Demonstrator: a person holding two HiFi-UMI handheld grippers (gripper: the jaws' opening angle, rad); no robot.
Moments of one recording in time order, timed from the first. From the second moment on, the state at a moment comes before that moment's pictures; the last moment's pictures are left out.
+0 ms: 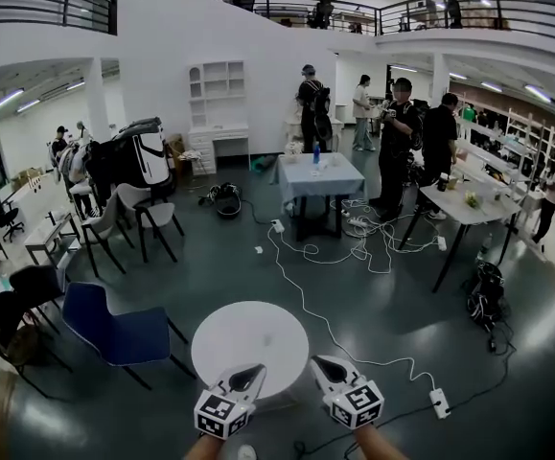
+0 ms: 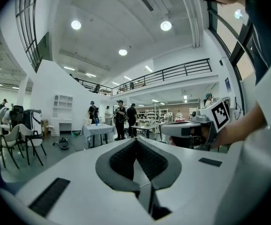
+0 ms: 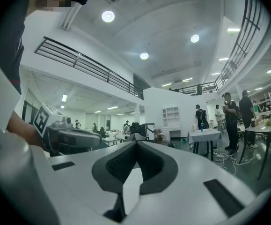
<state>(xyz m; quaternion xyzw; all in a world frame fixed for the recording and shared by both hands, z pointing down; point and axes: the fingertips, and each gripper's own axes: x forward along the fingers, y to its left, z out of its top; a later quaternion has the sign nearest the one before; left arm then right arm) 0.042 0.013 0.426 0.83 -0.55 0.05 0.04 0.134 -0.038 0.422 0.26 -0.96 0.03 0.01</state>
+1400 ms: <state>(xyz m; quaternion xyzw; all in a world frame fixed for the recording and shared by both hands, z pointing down) -0.057 0.105 0.409 0.84 -0.53 0.04 0.05 0.037 0.054 0.406 0.28 -0.96 0.03 0.01</state>
